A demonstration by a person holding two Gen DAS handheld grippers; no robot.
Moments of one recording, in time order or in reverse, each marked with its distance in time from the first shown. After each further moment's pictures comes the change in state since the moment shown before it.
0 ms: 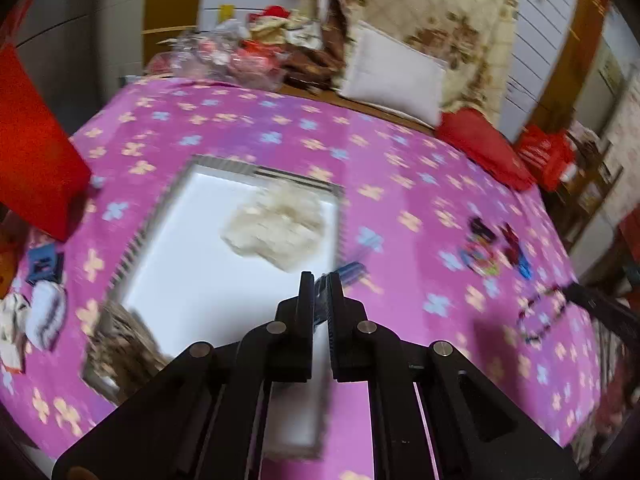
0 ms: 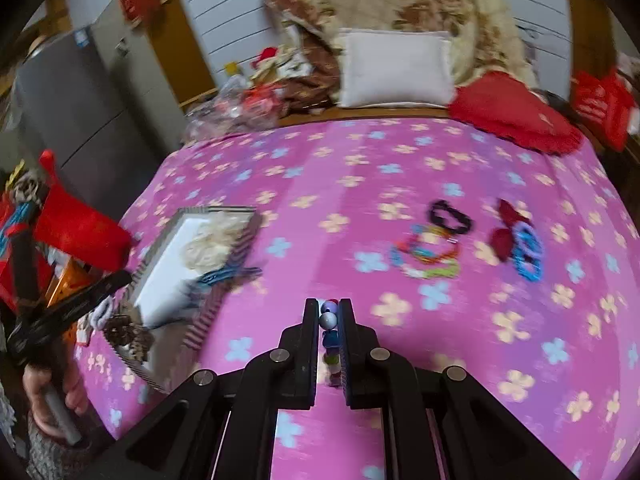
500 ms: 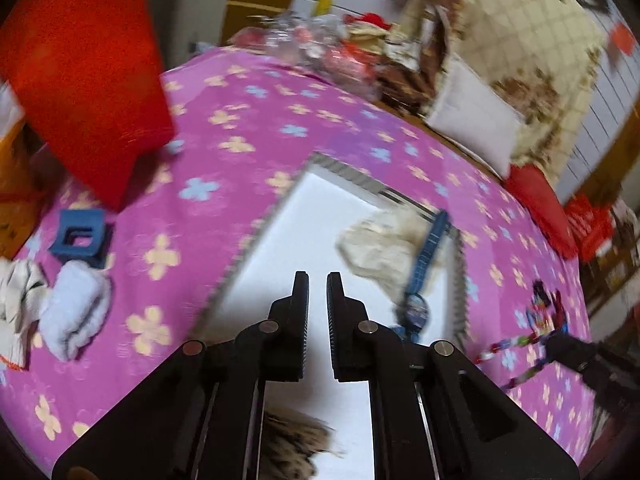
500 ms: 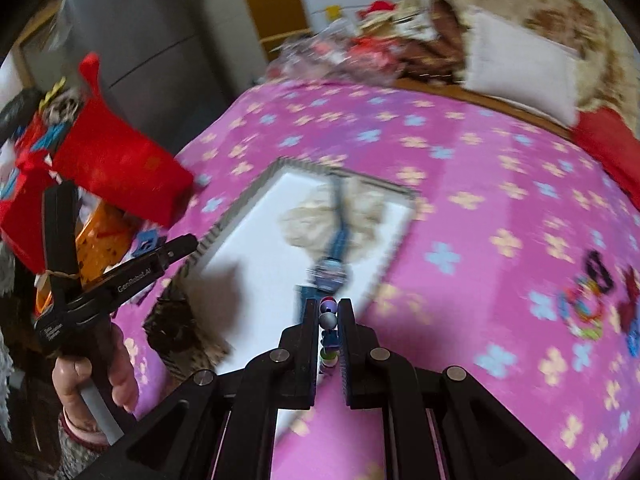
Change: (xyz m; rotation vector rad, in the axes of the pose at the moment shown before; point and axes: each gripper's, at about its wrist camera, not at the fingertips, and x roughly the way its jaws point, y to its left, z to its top) left arm 0.027 0.132 0.000 -0.263 -0.036 0.091; right arm 0.125 0.172 0.028 -0.224 0.165 0.151
